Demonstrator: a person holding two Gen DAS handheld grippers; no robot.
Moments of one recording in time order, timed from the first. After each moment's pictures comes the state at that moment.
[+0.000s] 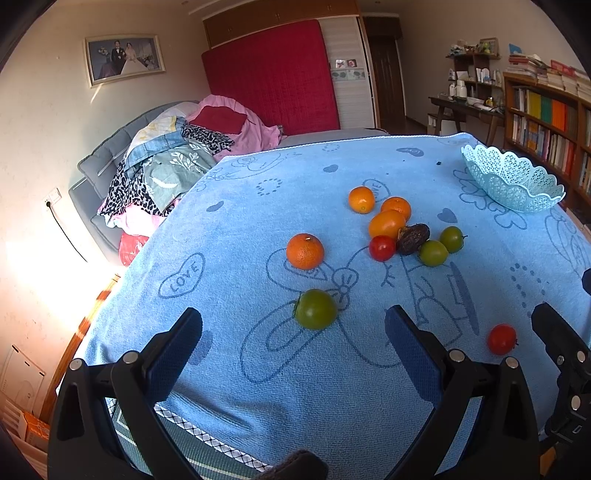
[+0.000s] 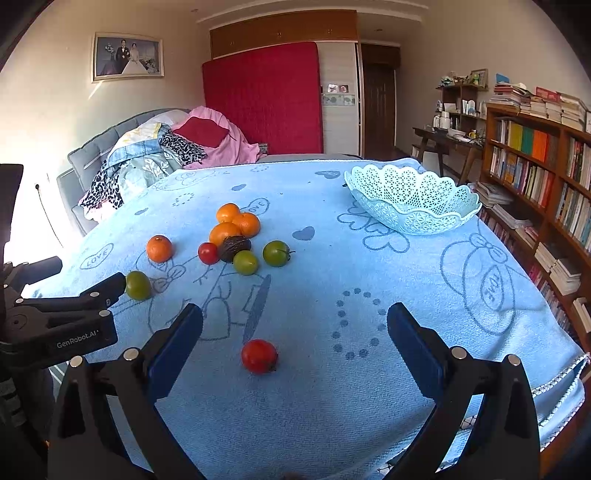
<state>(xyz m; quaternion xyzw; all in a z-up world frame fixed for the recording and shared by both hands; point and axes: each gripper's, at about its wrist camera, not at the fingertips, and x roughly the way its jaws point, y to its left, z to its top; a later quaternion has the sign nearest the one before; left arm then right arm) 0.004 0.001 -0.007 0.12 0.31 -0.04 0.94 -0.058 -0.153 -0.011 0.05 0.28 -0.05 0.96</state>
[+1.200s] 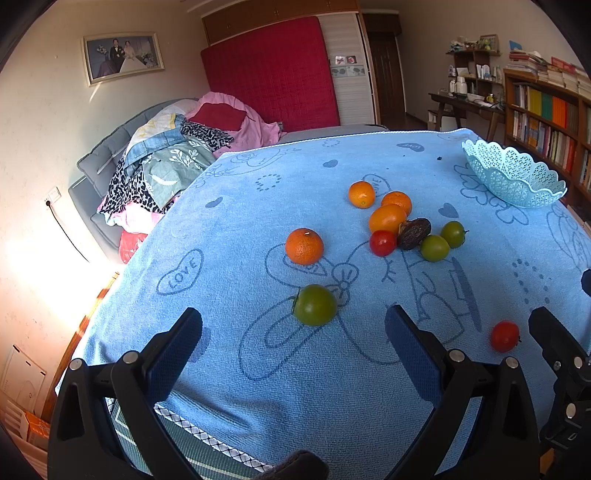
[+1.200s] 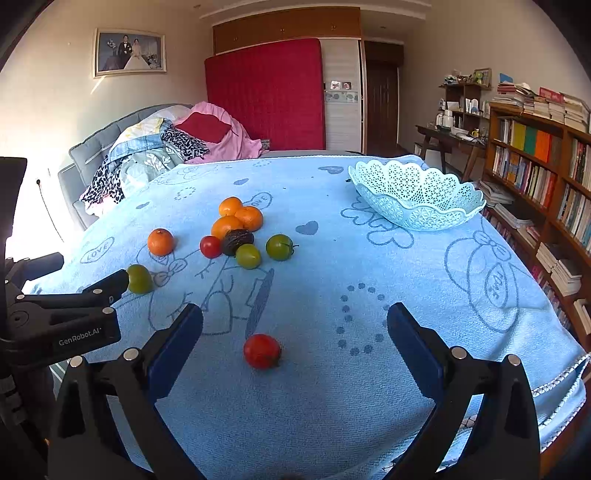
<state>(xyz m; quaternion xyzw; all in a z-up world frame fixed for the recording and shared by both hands) 0.005 0.000 -0.012 0.12 0.32 -0.04 0.94 -0.058 -0.149 -0.017 0.04 0.28 -0.05 0.96</state>
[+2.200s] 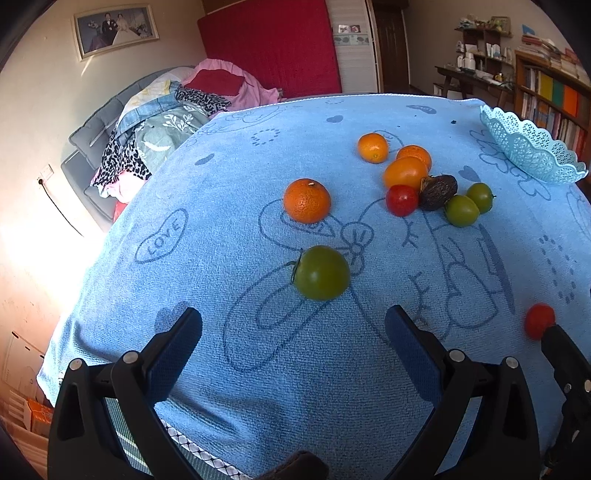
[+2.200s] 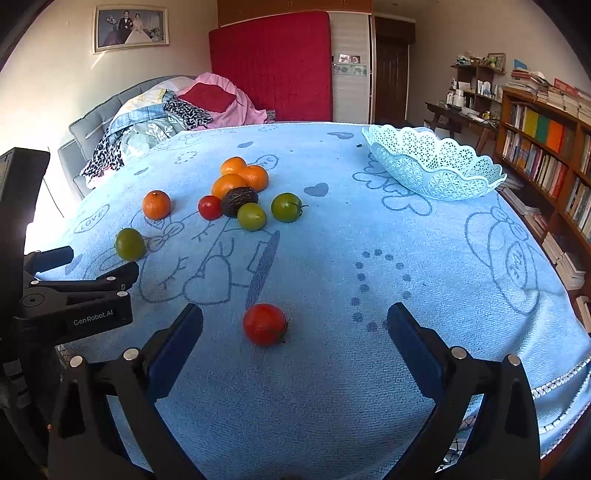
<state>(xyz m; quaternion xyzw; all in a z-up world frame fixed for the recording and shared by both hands) 0.037 0.008 -0.047 0.11 0.40 -0.03 0.91 -0.041 -0.146 -0.039 0.04 0.35 -0.03 0.94</state>
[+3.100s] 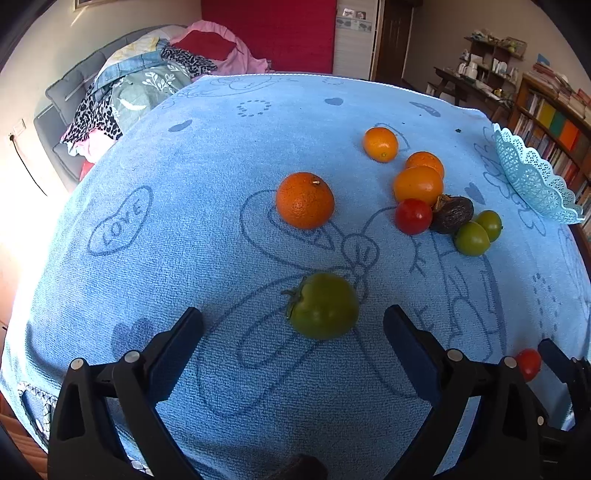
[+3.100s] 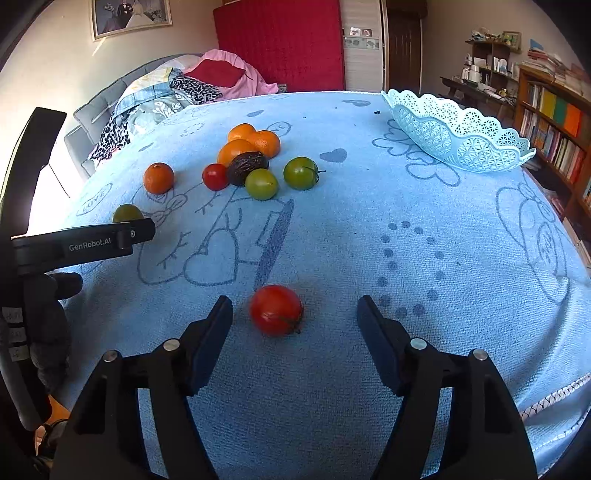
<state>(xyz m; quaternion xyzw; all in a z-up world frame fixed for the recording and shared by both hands) 0.080 0.026 -0.054 0.03 0.45 -0.08 0.89 -0.019 -0.145 -0.060 0.05 0.39 0.00 0.92</state>
